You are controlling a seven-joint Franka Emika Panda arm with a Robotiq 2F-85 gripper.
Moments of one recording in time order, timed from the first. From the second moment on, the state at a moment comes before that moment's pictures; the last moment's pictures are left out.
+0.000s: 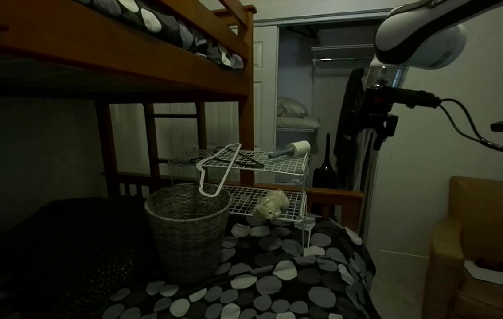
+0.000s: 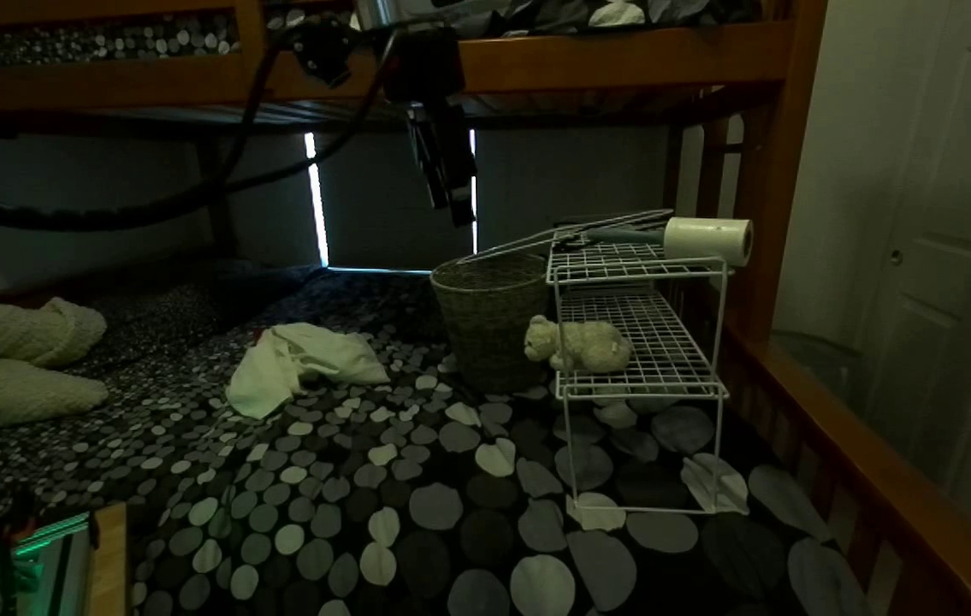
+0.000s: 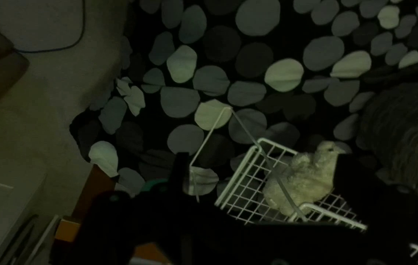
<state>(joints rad) -0.11 -0.45 -0.06 -2.26 0.03 2.05 0.14</state>
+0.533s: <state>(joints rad) -0.05 -0.26 0.07 -2.25 0.08 2.32 0.43</state>
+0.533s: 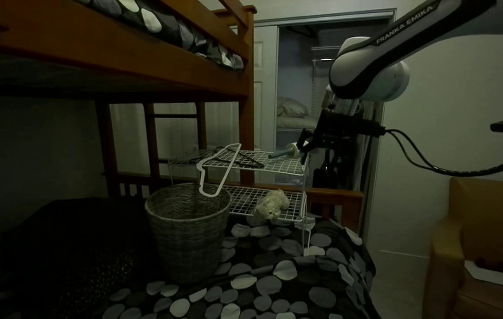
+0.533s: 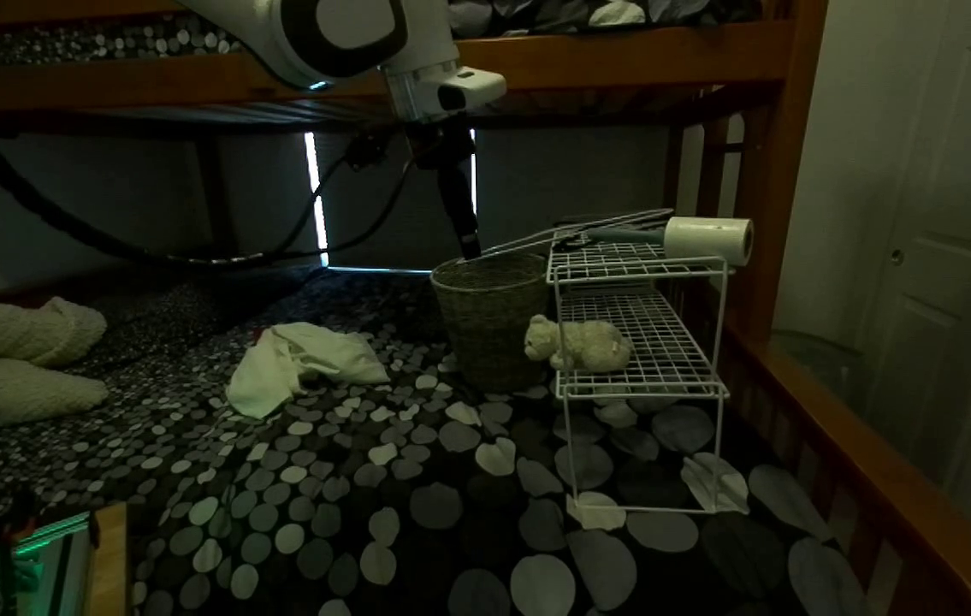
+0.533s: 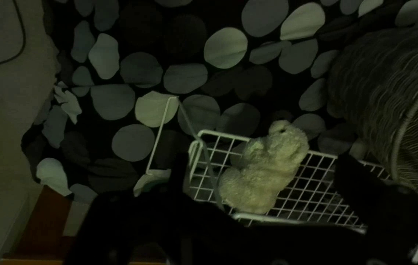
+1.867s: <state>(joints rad) -0.03 0.16 0.16 -2.08 -0.69 2.60 1.39</state>
